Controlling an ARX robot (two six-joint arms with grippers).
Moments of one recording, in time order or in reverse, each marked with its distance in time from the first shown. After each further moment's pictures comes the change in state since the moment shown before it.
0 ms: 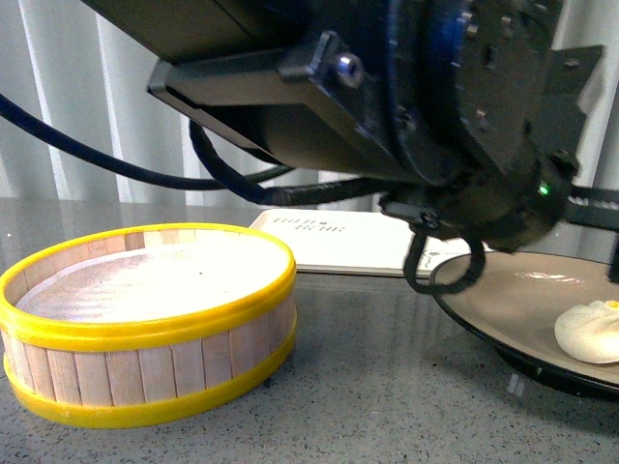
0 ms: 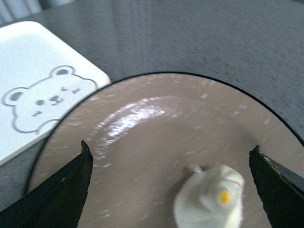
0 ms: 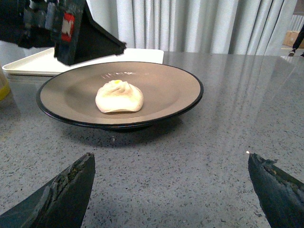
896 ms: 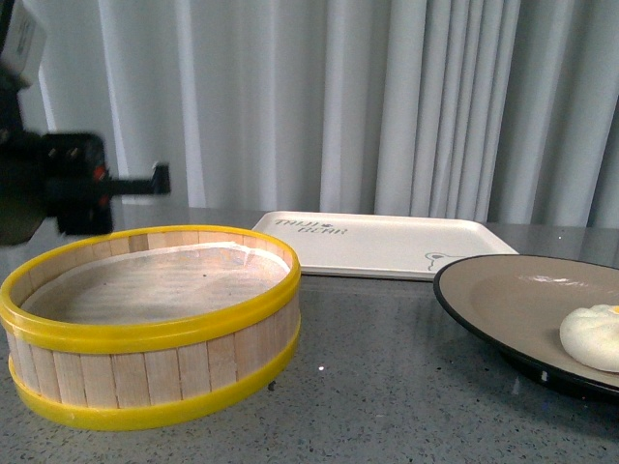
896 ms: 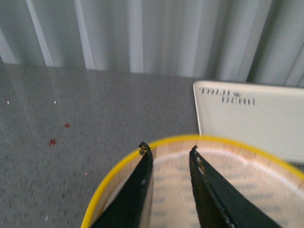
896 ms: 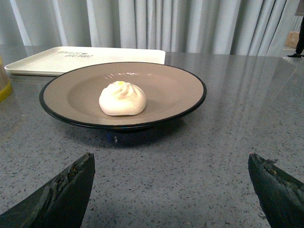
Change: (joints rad) left arm 0.394 -0.545 -0.851 0.602 -0.426 -0.075; right arm 0.000 0.000 0.000 0.000 0.000 0.000
